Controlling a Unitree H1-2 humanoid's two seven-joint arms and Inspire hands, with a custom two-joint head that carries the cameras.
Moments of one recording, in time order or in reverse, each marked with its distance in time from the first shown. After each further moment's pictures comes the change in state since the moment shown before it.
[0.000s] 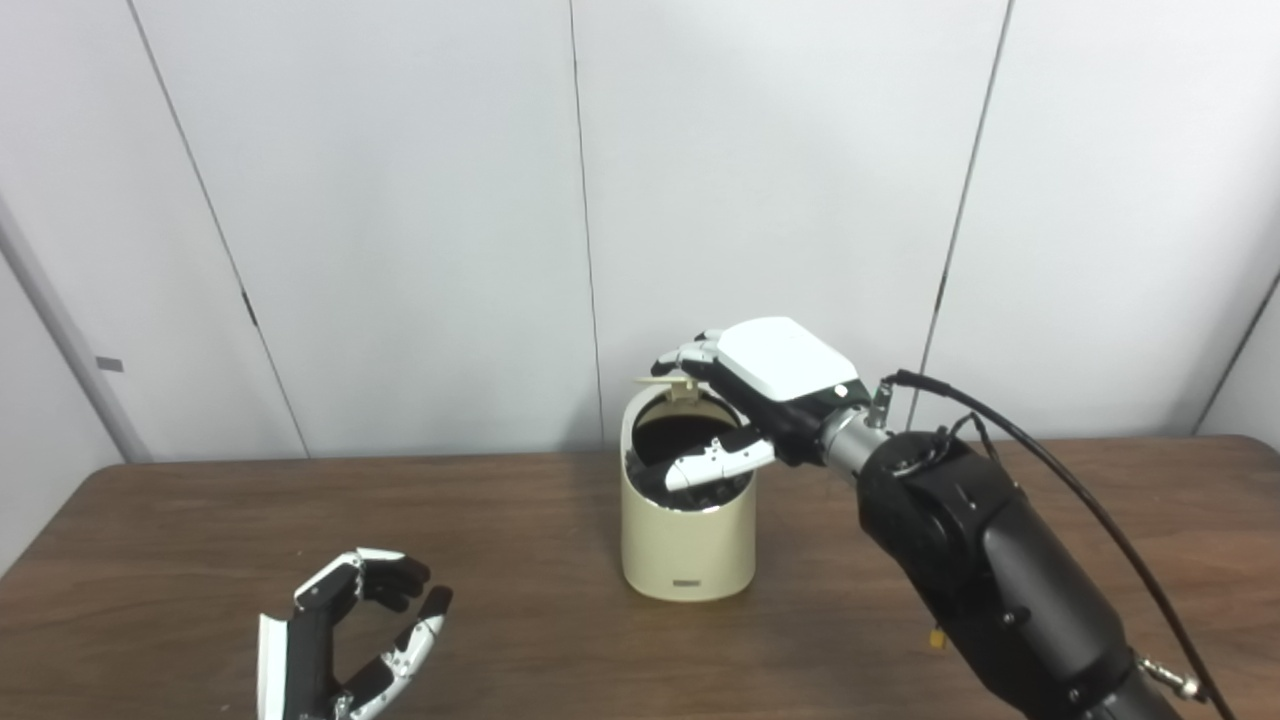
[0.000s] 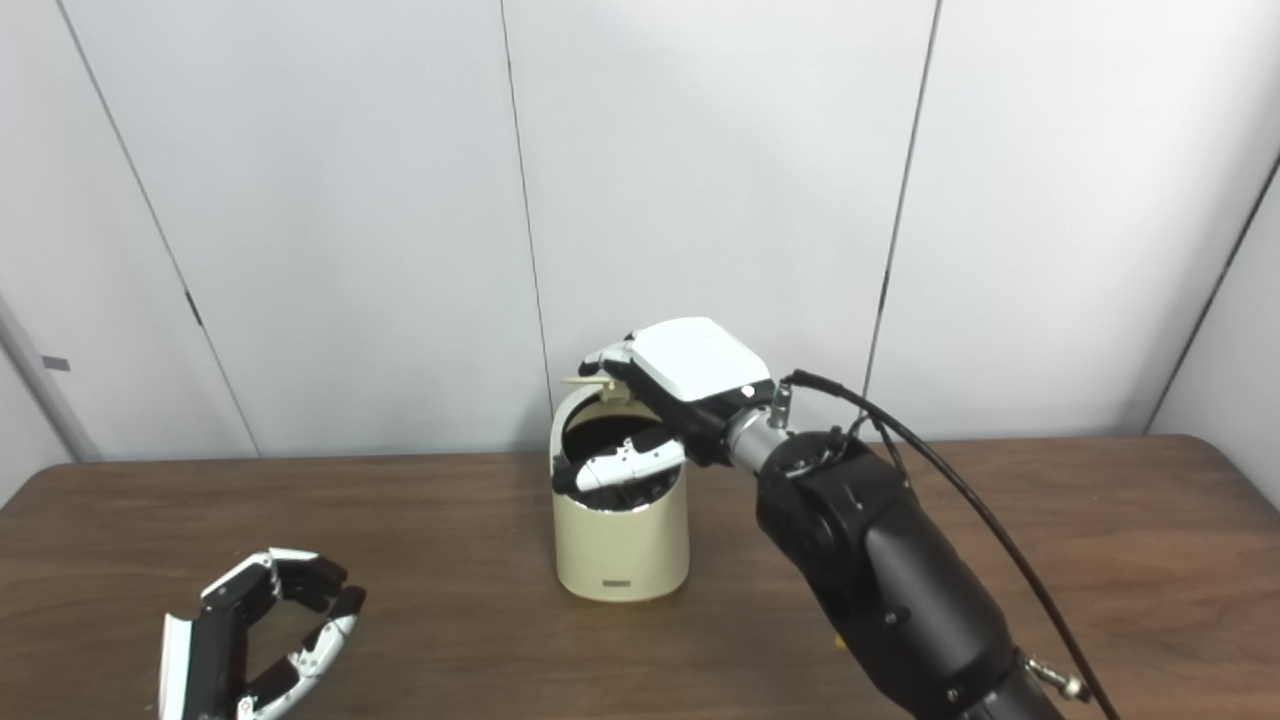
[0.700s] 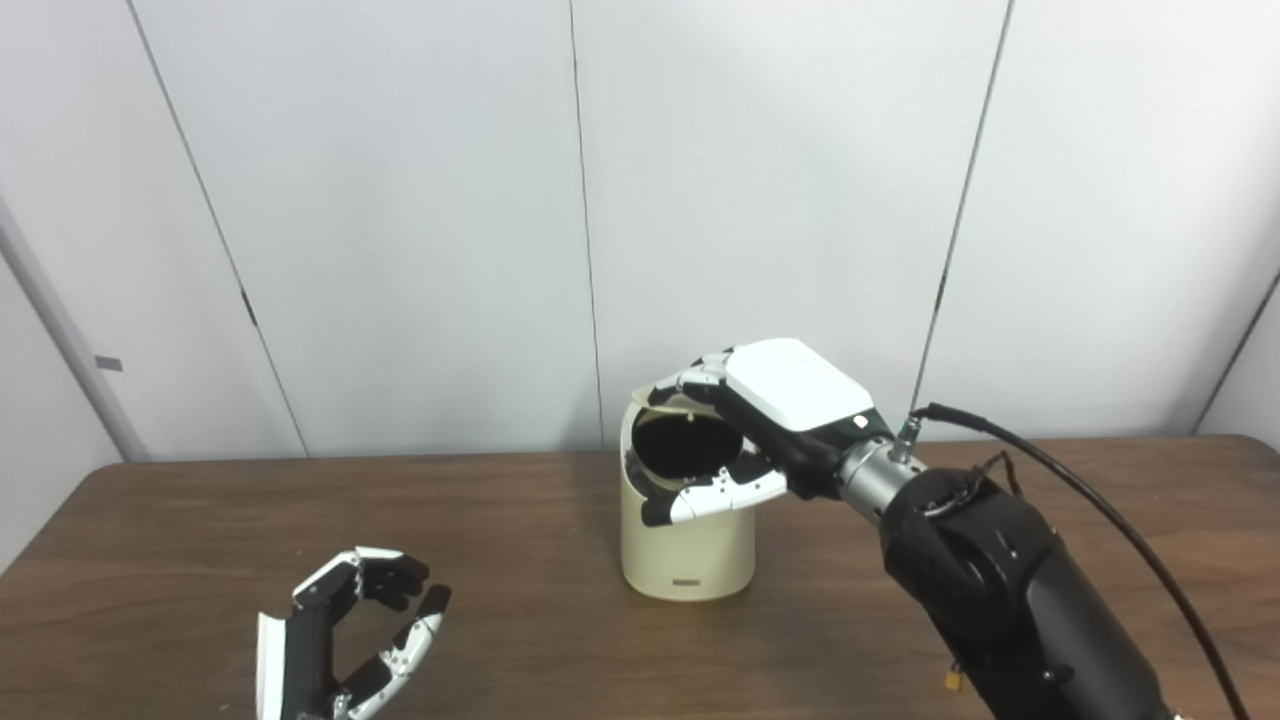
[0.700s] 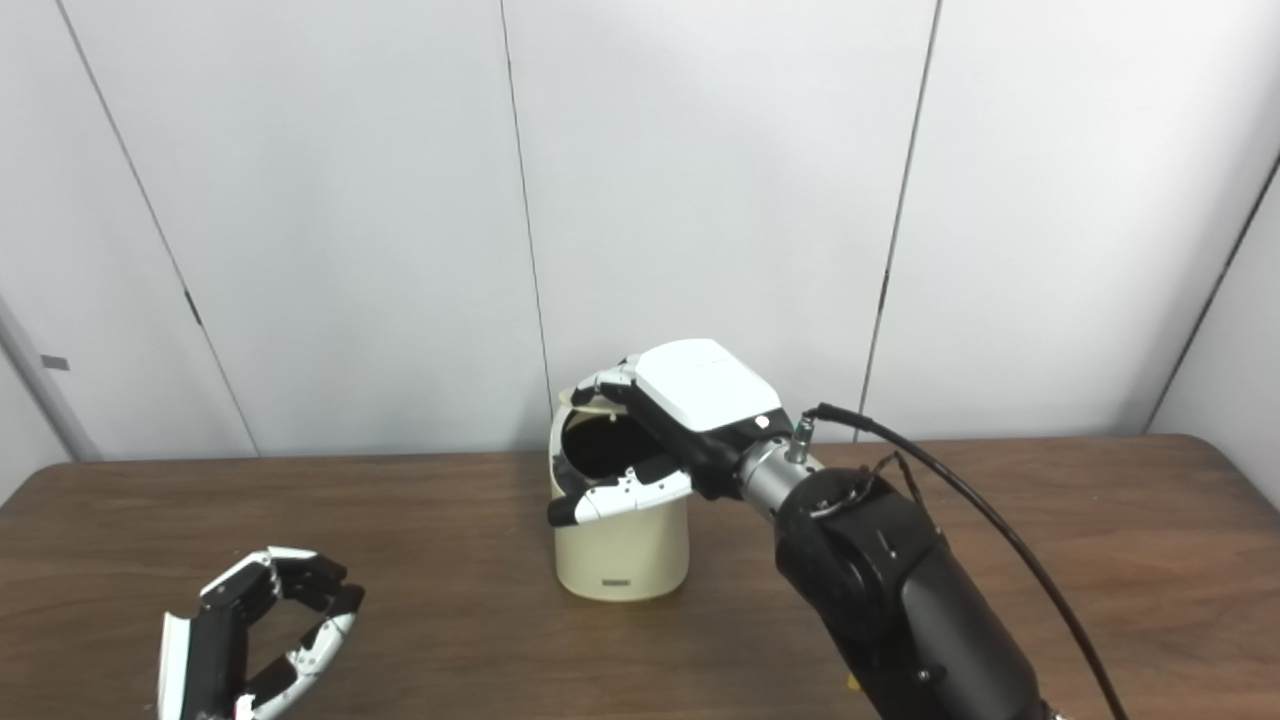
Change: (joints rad) left arm 0.000 0.000 0.012 -0.002 -0.020 0.000 -0.019; right arm 0.080 0.003 -0.027 -0.129 0.028 0.004 0.033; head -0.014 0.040
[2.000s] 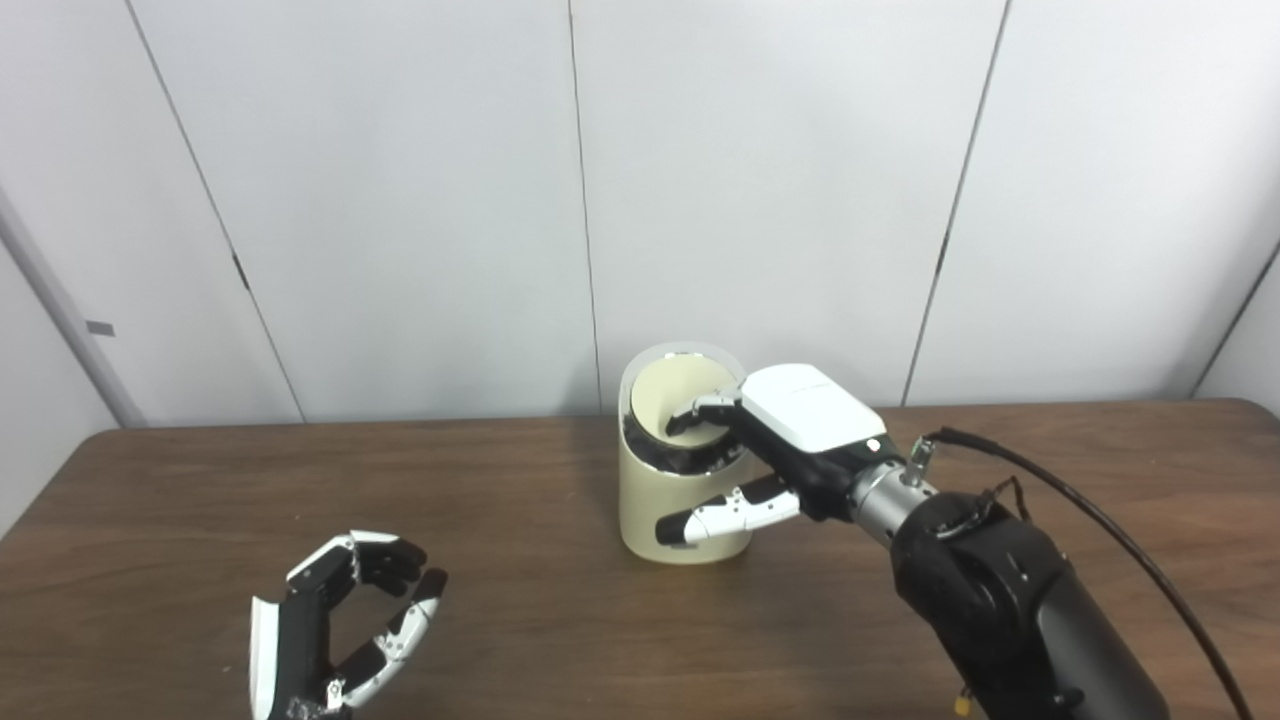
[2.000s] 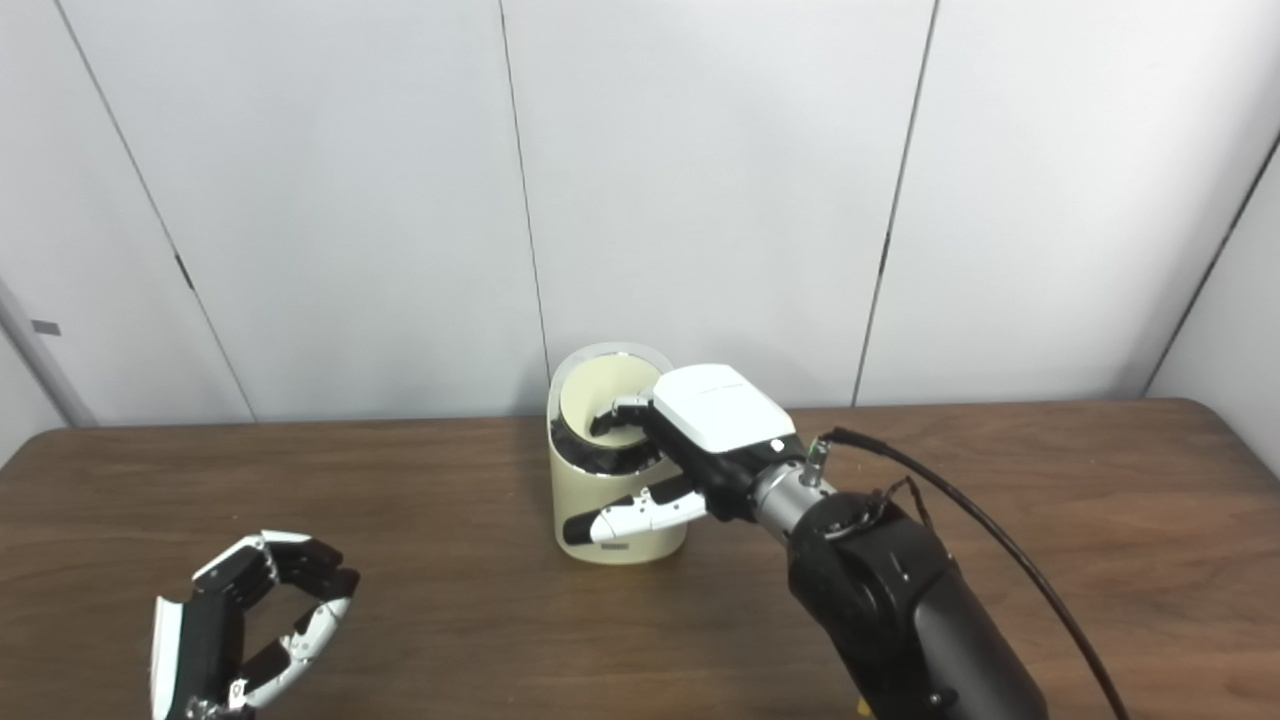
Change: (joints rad) left arm 0.053 -0.054 0.086 -0.063 -0.011 0.006 -0.123; right arm 0.111 0.006 0.001 -0.030 0.003 0.019 0.004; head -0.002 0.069
